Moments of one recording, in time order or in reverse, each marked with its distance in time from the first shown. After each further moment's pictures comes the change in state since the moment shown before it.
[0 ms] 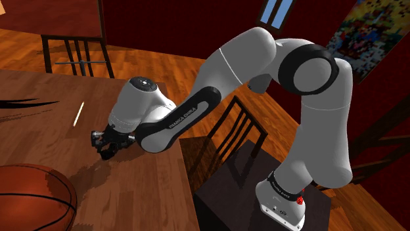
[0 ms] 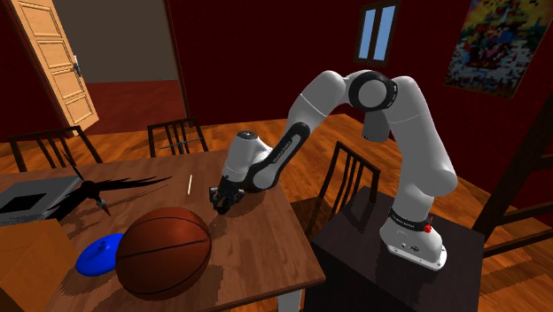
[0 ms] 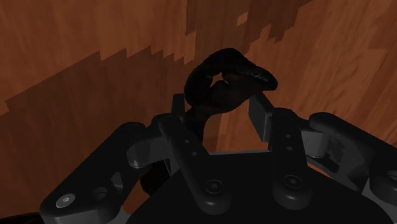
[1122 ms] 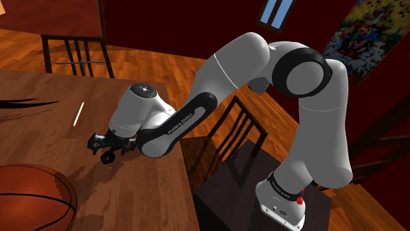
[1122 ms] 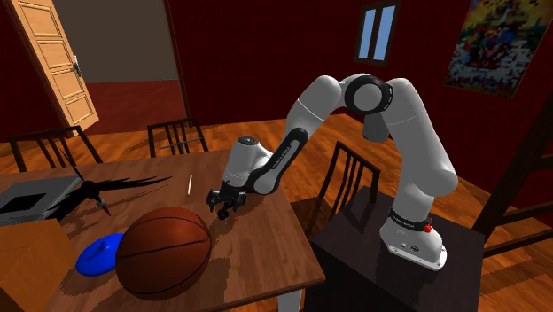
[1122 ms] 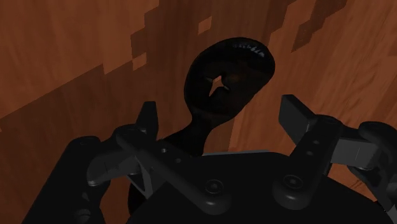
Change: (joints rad) arm 0.012 0.040 -0.014 0.002 -0.010 0.038 0.009
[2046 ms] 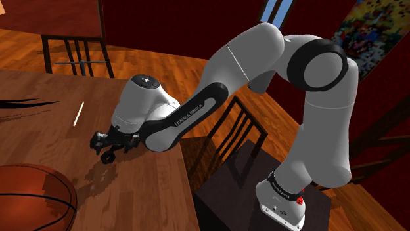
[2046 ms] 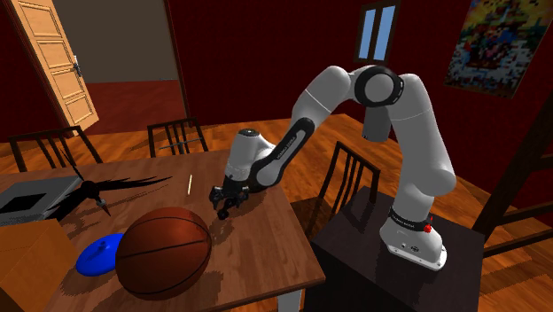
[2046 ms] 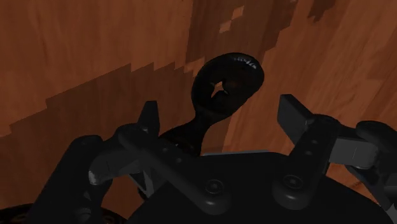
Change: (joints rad) arm -0.049 -0.092 0.065 -0.052 0.018 -0.089 -0.092
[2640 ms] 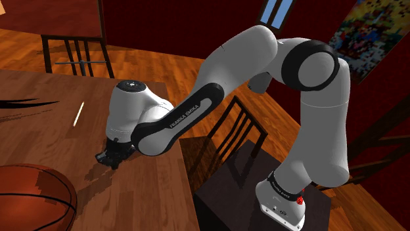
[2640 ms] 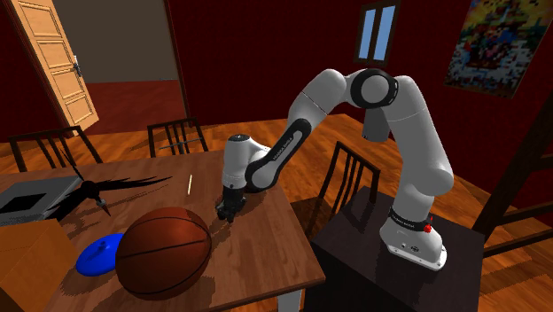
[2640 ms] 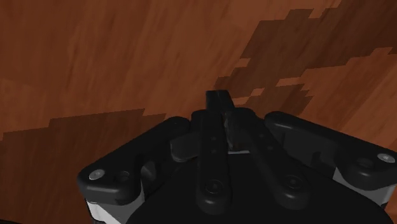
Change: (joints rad) arm -0.058 0.055 0.113 0.064 -0.013 -0.191 -0.264
